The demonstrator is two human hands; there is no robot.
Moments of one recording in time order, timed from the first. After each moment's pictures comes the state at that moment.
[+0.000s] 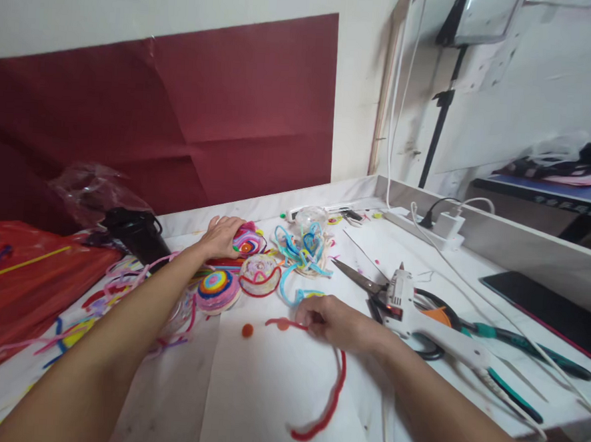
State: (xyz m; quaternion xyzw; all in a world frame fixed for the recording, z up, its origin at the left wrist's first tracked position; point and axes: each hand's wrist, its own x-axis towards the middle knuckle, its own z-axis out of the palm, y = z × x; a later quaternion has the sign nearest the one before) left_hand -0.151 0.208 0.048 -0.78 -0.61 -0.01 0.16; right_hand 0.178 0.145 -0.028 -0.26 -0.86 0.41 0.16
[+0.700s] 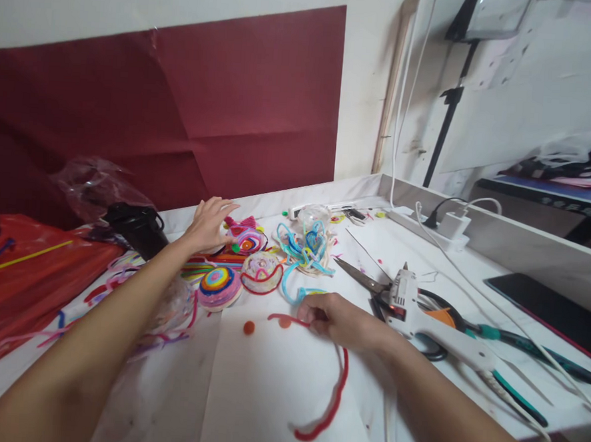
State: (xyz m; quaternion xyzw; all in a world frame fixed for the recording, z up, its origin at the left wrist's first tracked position) left_hand -0.164 0.188 0.073 -0.77 -0.58 -0.13 0.20; right_hand 0.179 0.145 -0.026 -0.25 -0.85 0.43 0.17
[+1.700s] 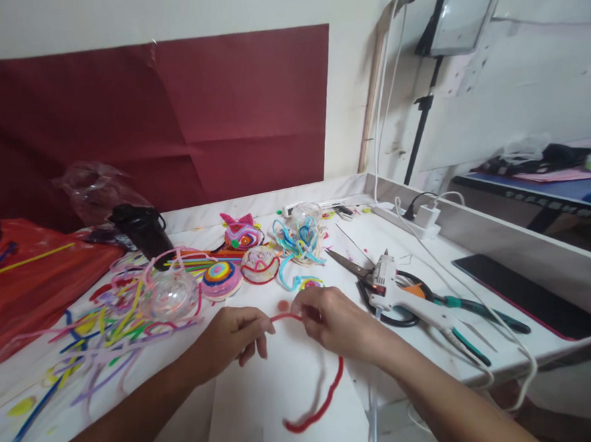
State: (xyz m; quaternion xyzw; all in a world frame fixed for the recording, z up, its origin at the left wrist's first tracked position) left_hand -0.026 0.007 0.017 -0.58 -0.59 -0.31 -0.46; right_hand 0.186 0.081 0.019 -0.28 -0.88 0.29 0.24
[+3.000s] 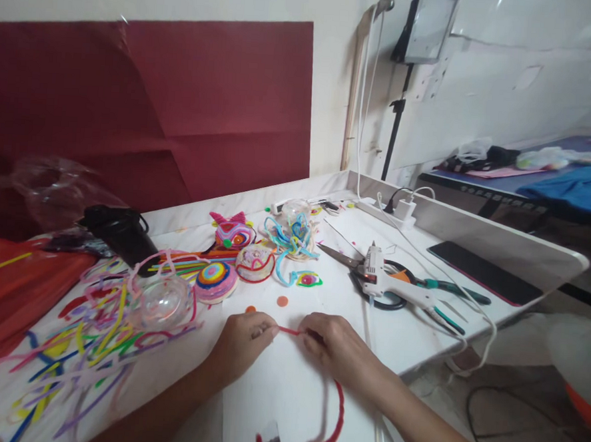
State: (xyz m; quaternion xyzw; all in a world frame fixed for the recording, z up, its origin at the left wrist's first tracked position) left_hand -0.035 0.017 -0.023 -0.68 -0.60 -0.29 -0.30; right_hand 0.174 0.041 -0.028 -0.39 -0.85 0.28 0.23
